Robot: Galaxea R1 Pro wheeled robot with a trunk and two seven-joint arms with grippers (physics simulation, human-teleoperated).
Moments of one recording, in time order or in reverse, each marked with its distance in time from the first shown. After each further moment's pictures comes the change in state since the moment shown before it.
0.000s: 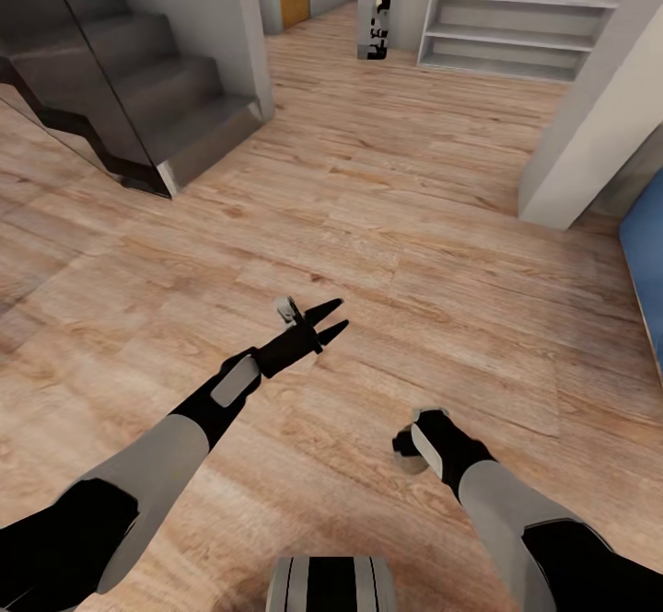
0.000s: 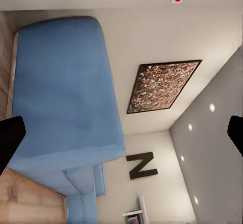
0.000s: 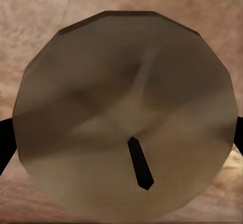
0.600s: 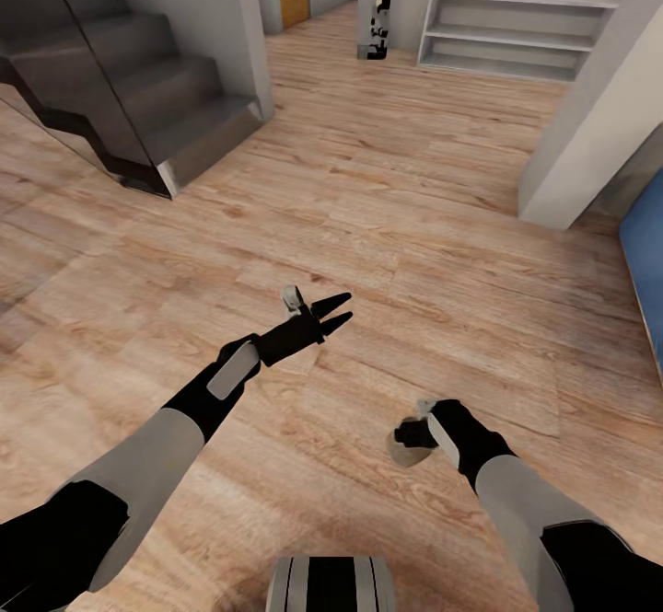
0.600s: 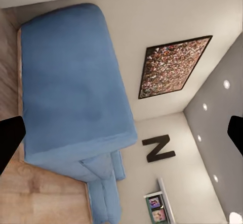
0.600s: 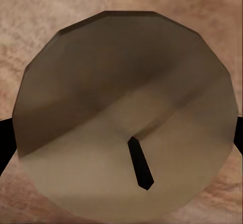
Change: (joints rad) left arm -0.005 0.025 -0.029 -0.136 -0.036 0.003 0.084; right arm 0.000 -0.062 0.001 -0.082 -0.003 0.075 0.212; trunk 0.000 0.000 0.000
